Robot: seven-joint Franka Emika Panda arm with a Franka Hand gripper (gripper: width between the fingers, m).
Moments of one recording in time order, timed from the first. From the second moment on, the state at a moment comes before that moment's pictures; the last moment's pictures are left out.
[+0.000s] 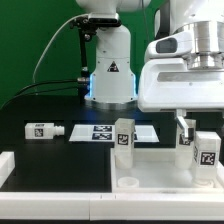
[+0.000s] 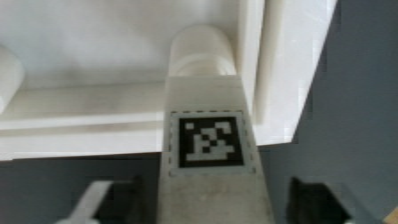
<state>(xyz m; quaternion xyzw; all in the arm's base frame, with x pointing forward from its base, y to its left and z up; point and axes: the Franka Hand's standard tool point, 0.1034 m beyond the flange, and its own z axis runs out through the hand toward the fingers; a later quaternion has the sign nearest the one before) 0.618 0.109 0.093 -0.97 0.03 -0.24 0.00</state>
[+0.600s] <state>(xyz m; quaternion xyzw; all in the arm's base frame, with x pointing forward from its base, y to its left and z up) 0.635 0.109 0.101 -0.99 0.04 -0.14 0.02</state>
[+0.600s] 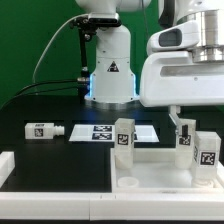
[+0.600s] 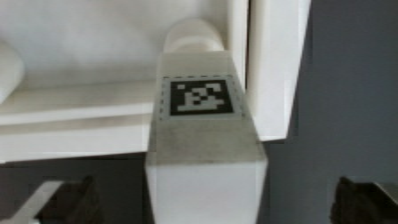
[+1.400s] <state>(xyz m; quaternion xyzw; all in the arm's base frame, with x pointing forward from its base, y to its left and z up) 0.630 0.105 0.087 -0.99 0.13 0.00 0.03</state>
